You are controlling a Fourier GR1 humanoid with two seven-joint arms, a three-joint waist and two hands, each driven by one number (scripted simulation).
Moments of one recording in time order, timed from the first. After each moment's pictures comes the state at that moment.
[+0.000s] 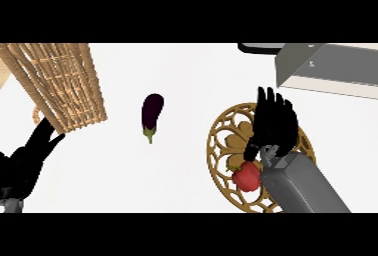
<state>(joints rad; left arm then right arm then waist) 0.04 0.51 -0.05 -1.41 0.32 0.11 0.04 -0.45 -0.17 0.40 -1.54 0.99 0.31 1.06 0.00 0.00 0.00</state>
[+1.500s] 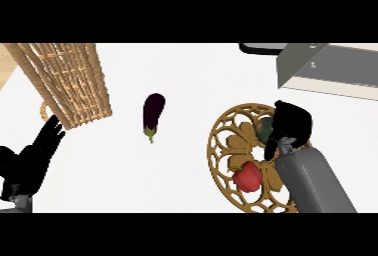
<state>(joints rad) 0.02 0.38 0.06 -1.38 0.18 0.02 0.05 -0.41 -0.14 0.17 -1.30 1.15 0.31 0.86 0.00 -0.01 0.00</state>
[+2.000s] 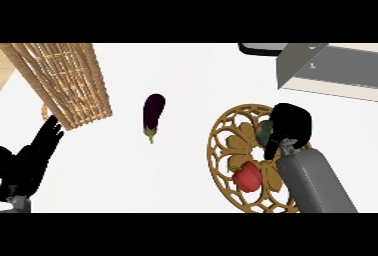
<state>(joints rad) 0.02 0.36 0.09 -1.41 0.15 -0.01 0.08 -0.40 -0.15 0.18 -1.30 1.18 0.29 0.78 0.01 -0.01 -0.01</state>
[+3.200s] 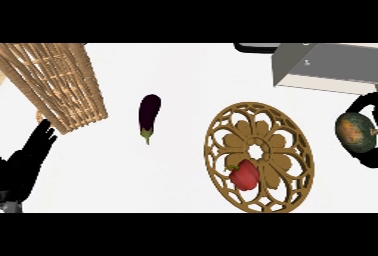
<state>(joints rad) 0.05 0.35 0.15 -1.43 0.14 -0.04 0.08 -0.16 -0.58 -0.17 -1.65 0.61 0.25 -0.11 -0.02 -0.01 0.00</state>
